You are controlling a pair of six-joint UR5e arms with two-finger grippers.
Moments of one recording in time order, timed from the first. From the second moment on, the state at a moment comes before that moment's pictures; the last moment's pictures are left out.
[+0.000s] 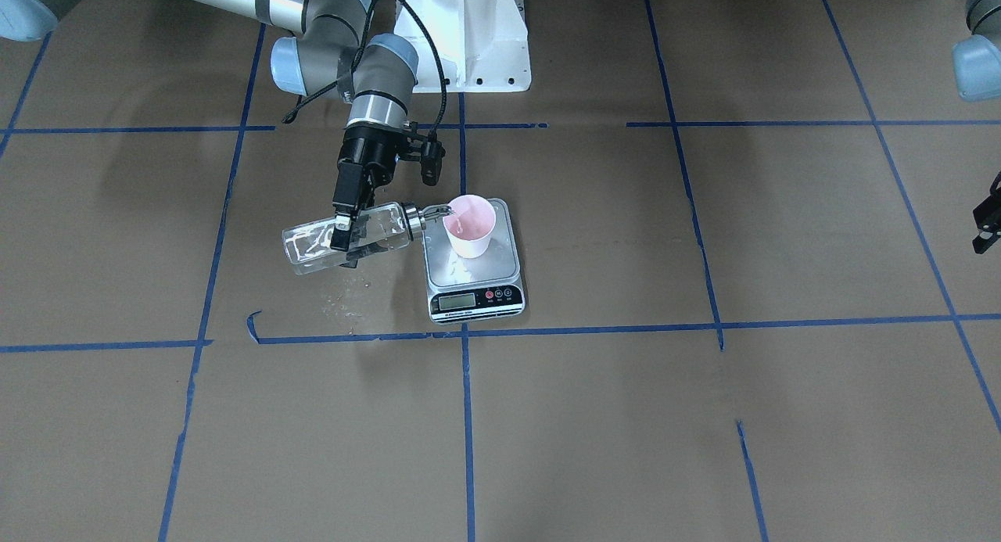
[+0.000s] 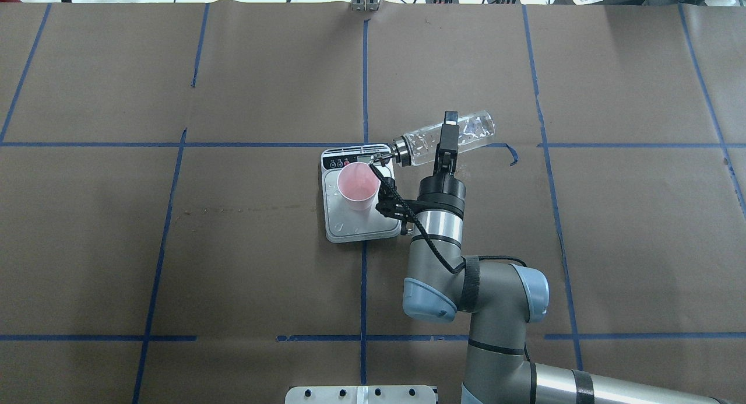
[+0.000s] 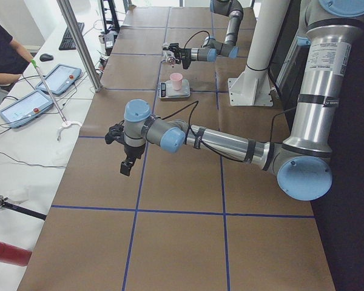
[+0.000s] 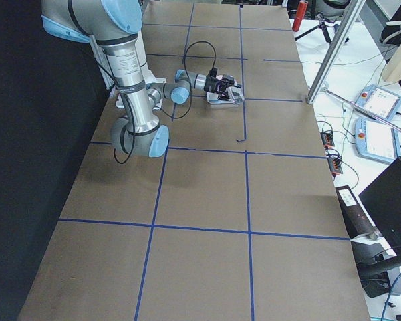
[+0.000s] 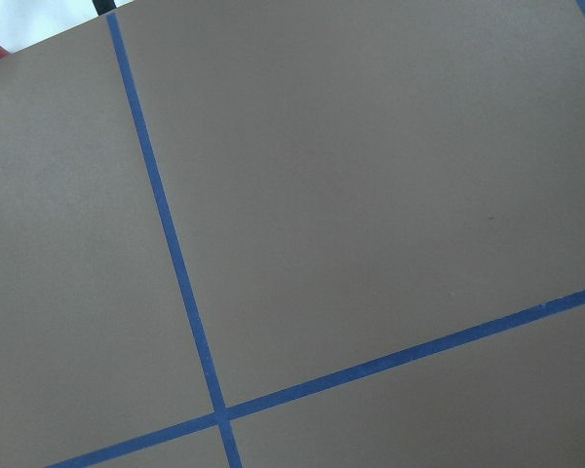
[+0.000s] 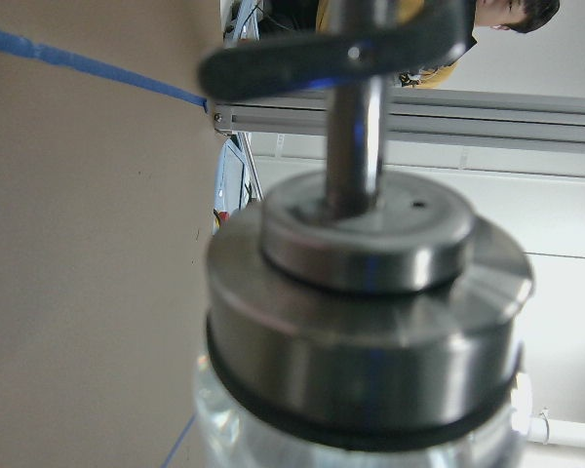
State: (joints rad) left arm -1.37 -1.69 -1.66 -1.81 -2.18 -0.11; right arm 0.25 -1.05 1.59 -1.38 0.25 -0.08
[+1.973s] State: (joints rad) left arm -1.38 -1.70 -1.65 -1.82 -2.19 -0.11; right arm 0.22 -1.09 1.62 -1.17 0.26 -0.23
